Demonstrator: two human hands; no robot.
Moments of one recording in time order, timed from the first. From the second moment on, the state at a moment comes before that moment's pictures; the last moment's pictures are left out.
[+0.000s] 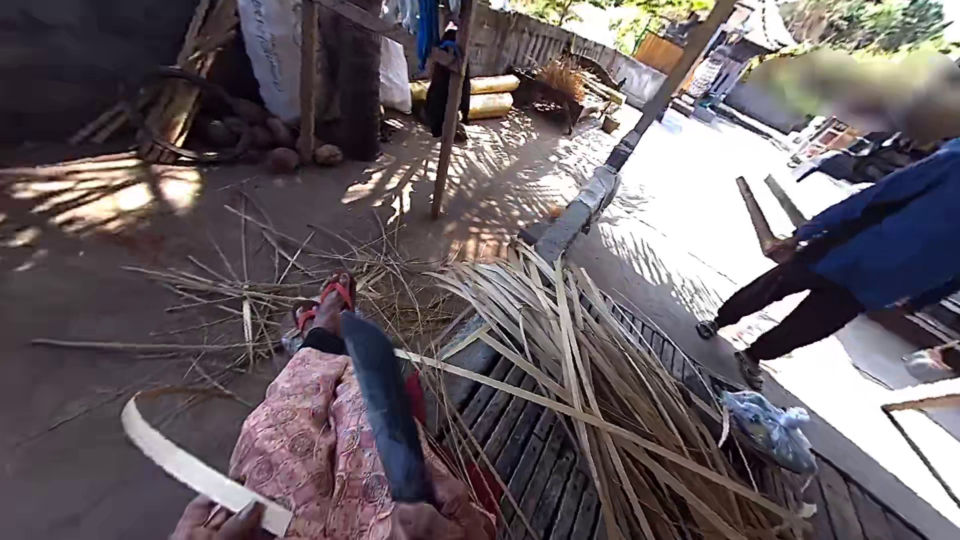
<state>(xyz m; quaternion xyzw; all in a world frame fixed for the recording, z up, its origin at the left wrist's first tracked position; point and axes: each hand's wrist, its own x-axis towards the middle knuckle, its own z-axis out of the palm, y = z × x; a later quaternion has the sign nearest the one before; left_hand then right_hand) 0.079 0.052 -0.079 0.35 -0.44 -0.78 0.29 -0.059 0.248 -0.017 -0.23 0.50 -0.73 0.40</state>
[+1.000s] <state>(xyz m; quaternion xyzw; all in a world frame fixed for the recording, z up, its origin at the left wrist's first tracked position) 0.066 0.104 -0.009 0.31 -0.33 -0.84 0.30 -0.036 0.234 -0.002 -0.56 0.69 -0.45 0.09</state>
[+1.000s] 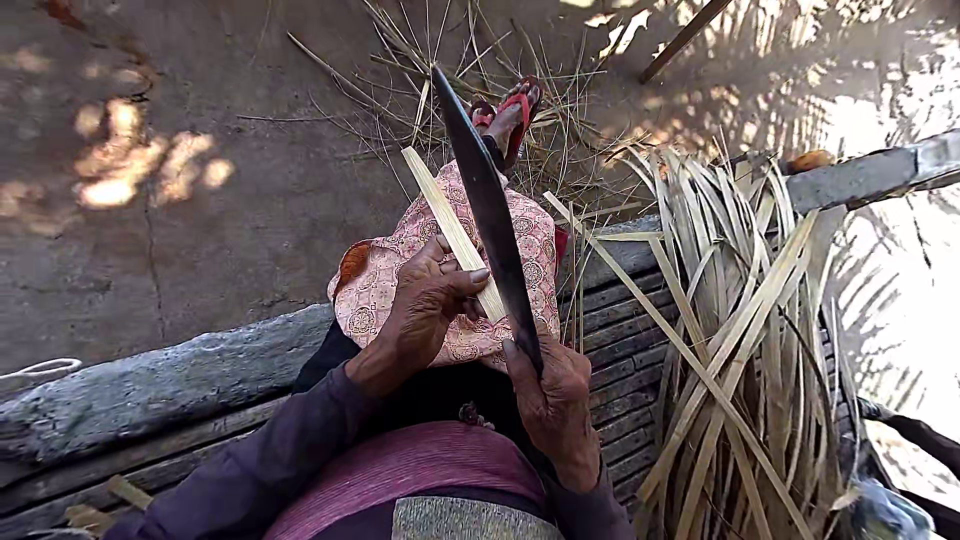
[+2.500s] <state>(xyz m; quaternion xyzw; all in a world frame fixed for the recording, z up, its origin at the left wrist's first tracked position) 0.101 0.119 -0.030 0.26 -0.27 -0.91 0.18 -0.052 0.238 -0.001 -0.60 0.69 -0.41 0.04</state>
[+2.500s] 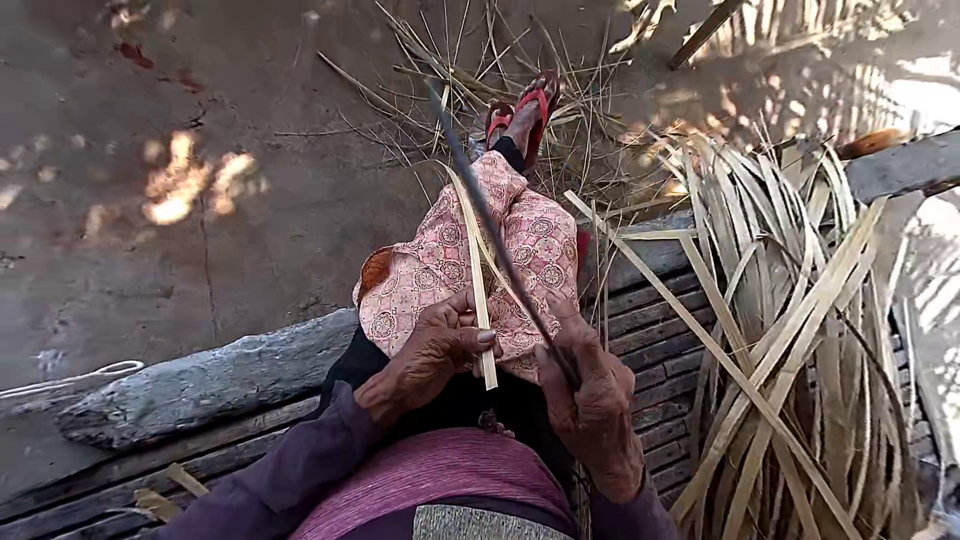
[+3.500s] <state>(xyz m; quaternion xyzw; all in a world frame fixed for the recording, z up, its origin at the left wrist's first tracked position) 0.072 0.121 0.011 0.28 -0.34 -0.85 0.28 -0.055 0.249 0.005 -0.61 0.65 -0.45 0.00</state>
